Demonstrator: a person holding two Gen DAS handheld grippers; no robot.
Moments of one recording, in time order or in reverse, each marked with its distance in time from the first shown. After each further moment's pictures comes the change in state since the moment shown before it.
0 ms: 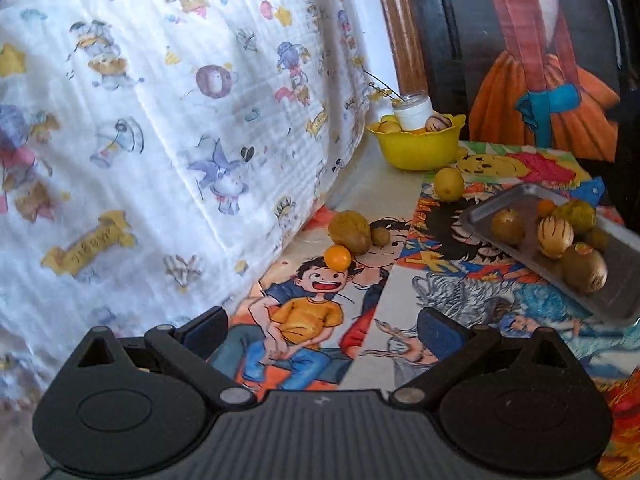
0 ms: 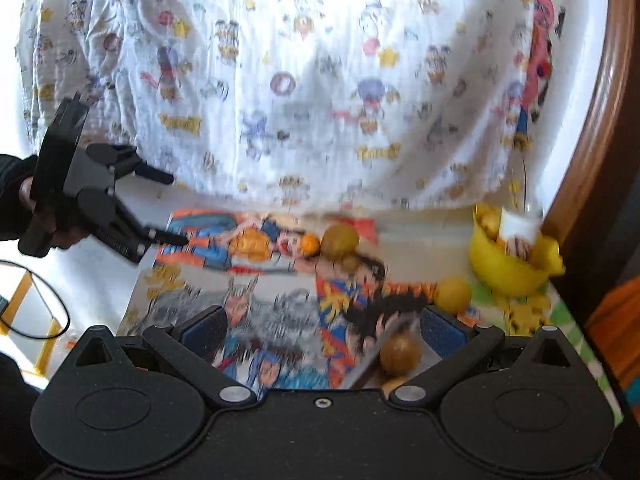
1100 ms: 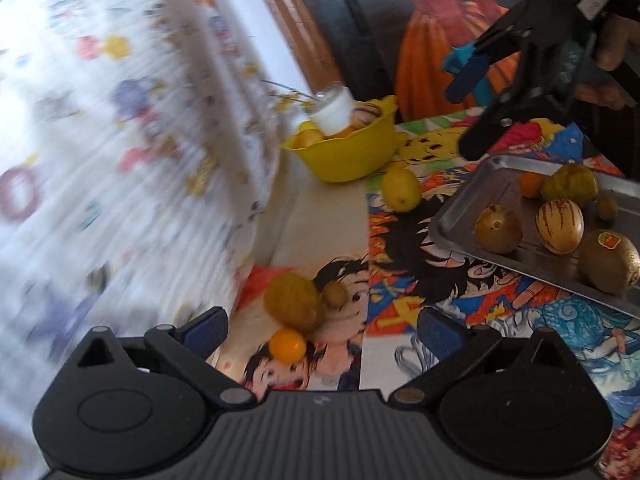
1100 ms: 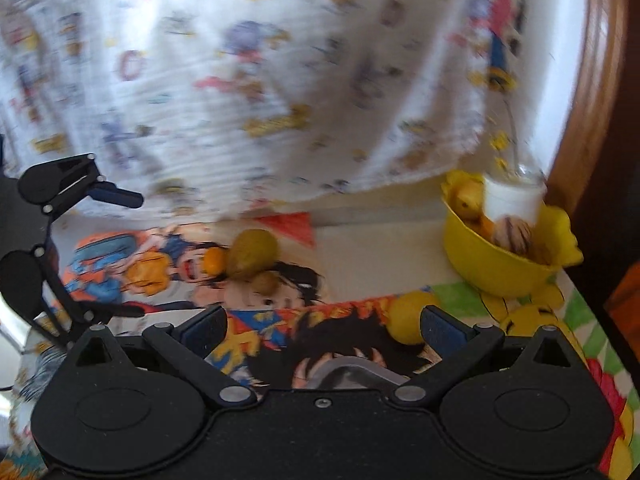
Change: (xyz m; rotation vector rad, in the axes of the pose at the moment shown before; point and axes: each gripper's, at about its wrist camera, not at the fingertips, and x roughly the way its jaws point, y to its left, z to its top) left arm 0.108 -0.051 0.064 0.318 -0.025 -0.142; right arm 0.145 -0.127 0.013 0.161 0.091 -0.011
